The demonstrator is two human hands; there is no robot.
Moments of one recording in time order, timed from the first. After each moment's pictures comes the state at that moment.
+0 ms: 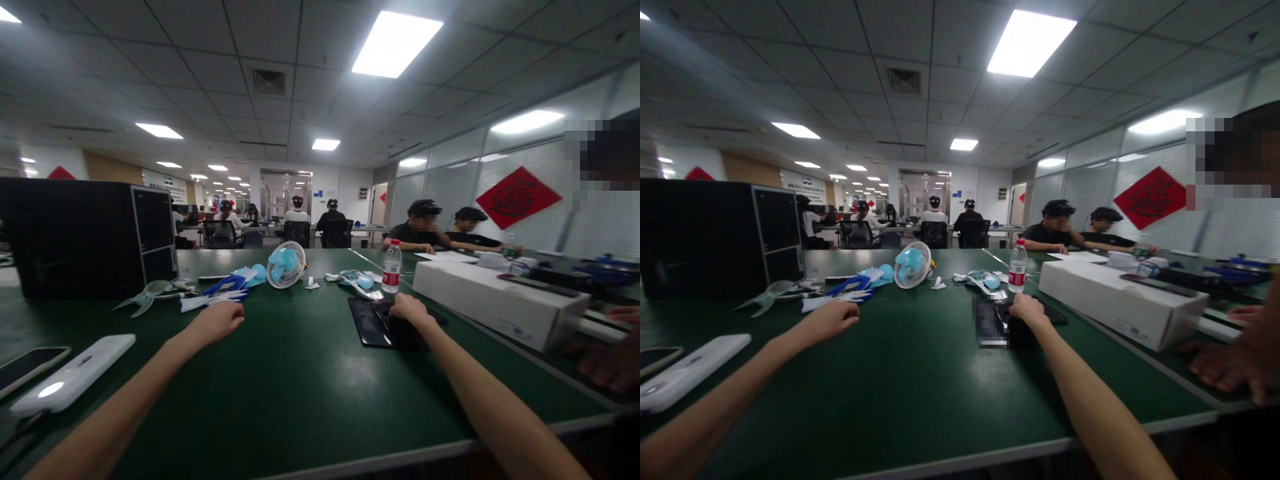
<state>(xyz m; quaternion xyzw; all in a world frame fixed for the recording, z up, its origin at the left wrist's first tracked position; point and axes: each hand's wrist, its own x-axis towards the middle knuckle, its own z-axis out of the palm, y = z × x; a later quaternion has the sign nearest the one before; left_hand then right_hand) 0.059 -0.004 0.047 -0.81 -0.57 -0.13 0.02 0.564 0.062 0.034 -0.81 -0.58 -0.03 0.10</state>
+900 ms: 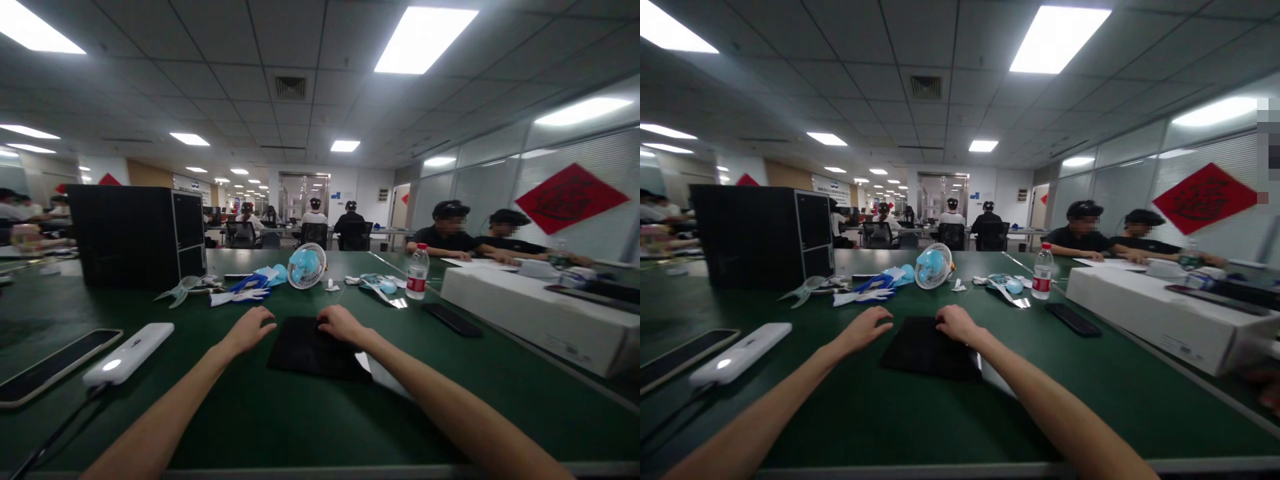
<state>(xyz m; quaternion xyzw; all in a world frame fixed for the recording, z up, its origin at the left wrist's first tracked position) 0.057 -0.001 0.002 -0.81 -0.52 -0.25 -0.04 0.336 0.036 0.021 -0.45 -0.88 -0.01 0.13</state>
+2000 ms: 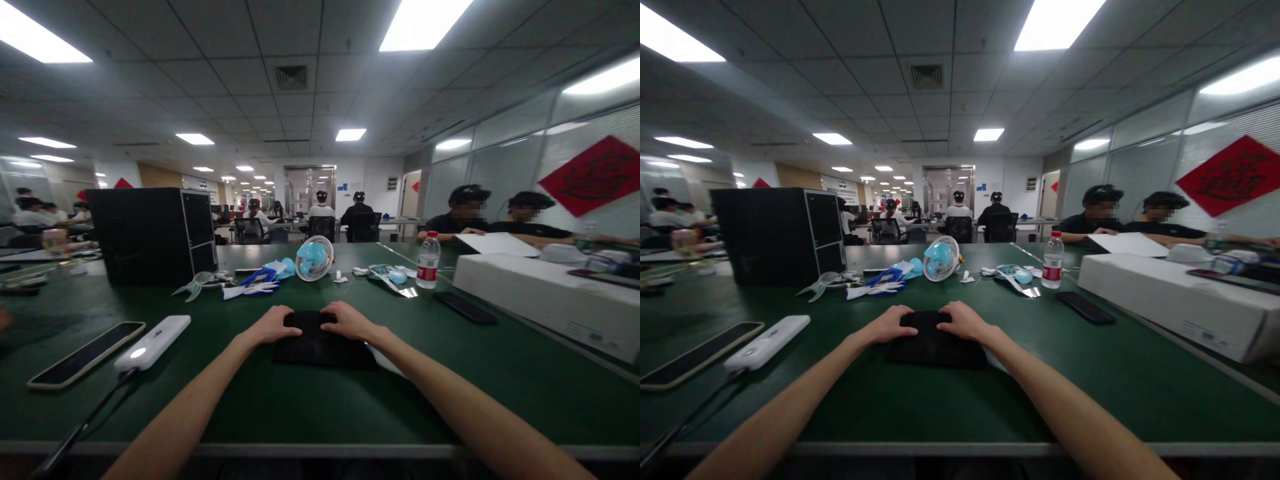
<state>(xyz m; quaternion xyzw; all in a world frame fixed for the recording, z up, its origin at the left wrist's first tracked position) 0.079 0.009 -0.009 -0.82 -0.53 -0.18 -0.12 0.336 0.020 0.010 -0.37 -0.91 0.03 0.19</state>
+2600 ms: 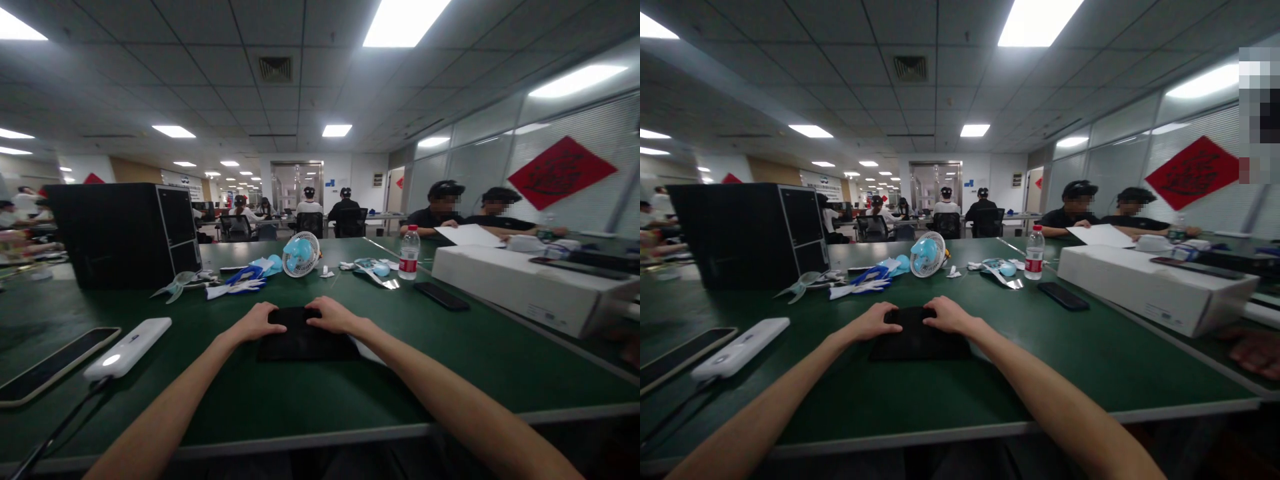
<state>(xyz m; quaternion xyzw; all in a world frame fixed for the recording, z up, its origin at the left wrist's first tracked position) 0.079 0.006 -0.004 -0.81 -0.54 -0.16 -0.12 0.337 0.017 0.010 -0.36 -0.92 0.02 0.18</state>
